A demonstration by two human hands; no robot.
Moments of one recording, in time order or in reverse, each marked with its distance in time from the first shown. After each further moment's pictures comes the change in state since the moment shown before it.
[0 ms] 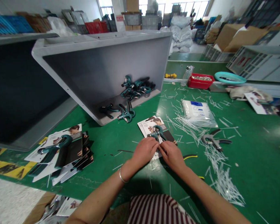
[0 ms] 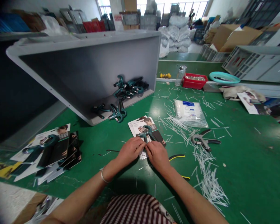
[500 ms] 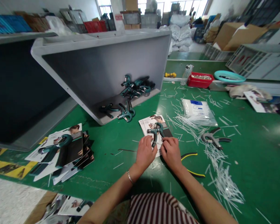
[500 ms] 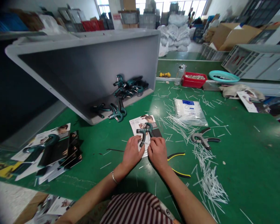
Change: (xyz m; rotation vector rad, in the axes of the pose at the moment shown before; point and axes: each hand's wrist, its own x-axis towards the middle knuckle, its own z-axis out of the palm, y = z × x) left_hand -0.011 -0.013 0.048 0.095 0.329 -0.201; right_hand -0.001 0.006 0.019 0.036 0.252 0.032
